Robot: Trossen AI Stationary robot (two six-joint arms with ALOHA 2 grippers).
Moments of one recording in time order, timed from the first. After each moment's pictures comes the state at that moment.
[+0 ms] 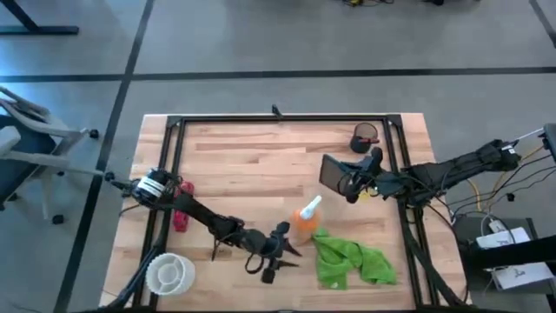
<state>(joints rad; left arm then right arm) -0.43 1.90 0.98 0.61 -0.04 -0.11 0.25 0.76 0.57 -0.24 0.78 0.37</state>
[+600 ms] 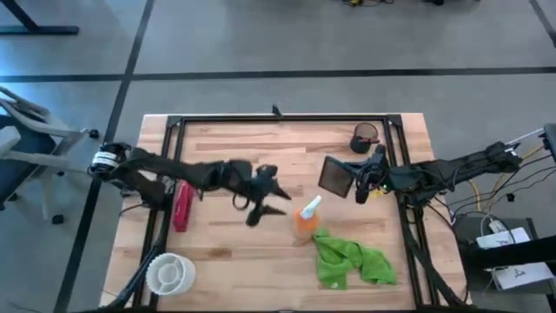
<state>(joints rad) 0.01 1.50 0.90 0.32 0.37 0.00 0.25 0.67 0.57 -0.25 0.68 0.32</state>
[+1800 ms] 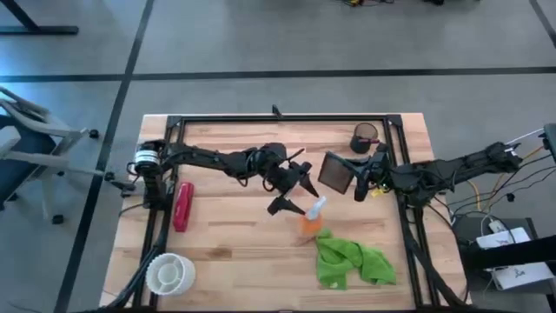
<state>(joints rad) 0.10 1.83 1.23 0.35 0.72 0.13 0.25 0.67 0.57 -0.20 0.72 0.31</state>
